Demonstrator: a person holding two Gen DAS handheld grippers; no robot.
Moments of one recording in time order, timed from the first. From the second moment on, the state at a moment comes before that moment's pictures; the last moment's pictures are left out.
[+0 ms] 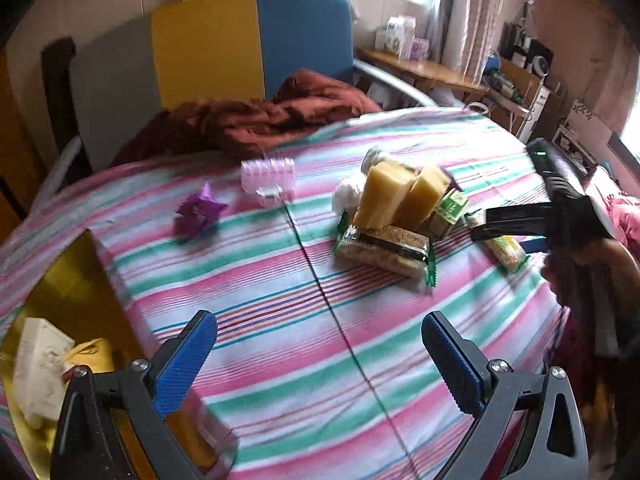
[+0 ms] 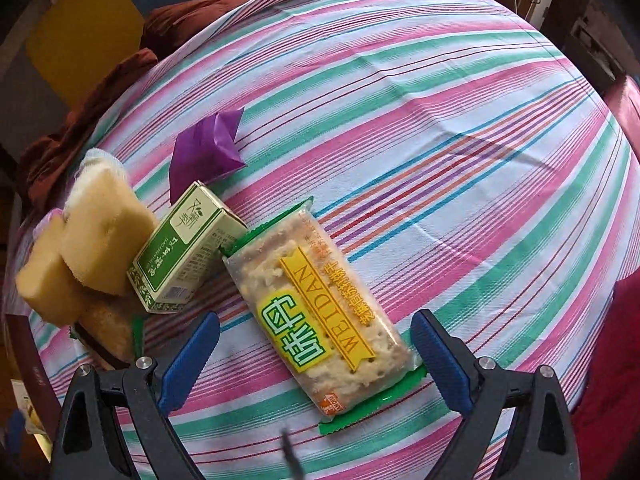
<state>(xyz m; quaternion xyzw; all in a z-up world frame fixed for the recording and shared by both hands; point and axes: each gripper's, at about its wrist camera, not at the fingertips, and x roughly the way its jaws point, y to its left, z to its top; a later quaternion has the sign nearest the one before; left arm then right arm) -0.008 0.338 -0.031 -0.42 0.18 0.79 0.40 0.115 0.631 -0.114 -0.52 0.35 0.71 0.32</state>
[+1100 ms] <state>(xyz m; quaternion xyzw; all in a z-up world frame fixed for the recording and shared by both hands) -0.049 0.480 -0.060 -0.38 0.26 0.74 0.49 0.141 0.639 -0.107 -0.53 0.34 0.71 0.32</state>
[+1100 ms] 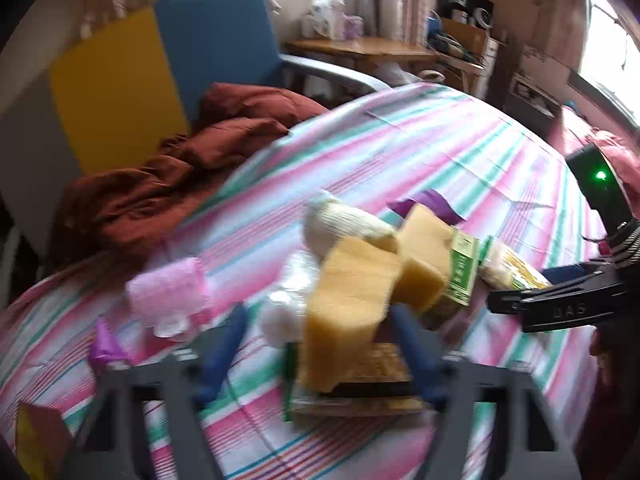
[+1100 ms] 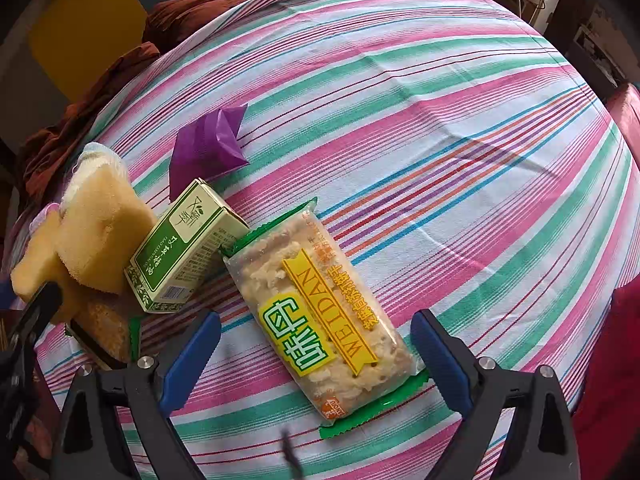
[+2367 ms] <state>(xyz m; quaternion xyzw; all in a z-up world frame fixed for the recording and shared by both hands) -0.027 0.185 0.007 -0.38 0.05 0.84 0.37 0.133 0.593 -0.011 -0.38 0.35 0.82 0.24</state>
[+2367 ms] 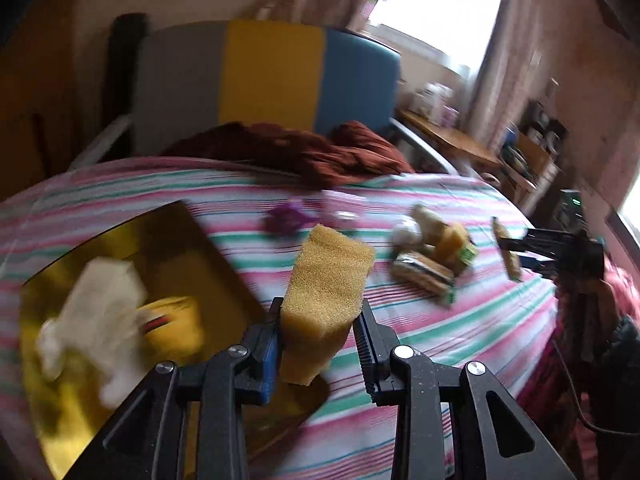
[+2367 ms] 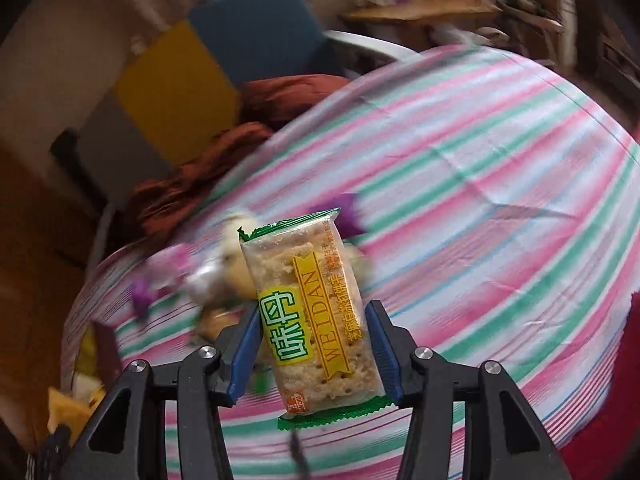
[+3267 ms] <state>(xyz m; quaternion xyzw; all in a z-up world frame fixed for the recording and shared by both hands) -0.033 -0.004 -0.010 -0.37 -0.04 0.92 0.16 -0.038 0.229 -0.010 -0.47 0.17 0.86 -0.13</state>
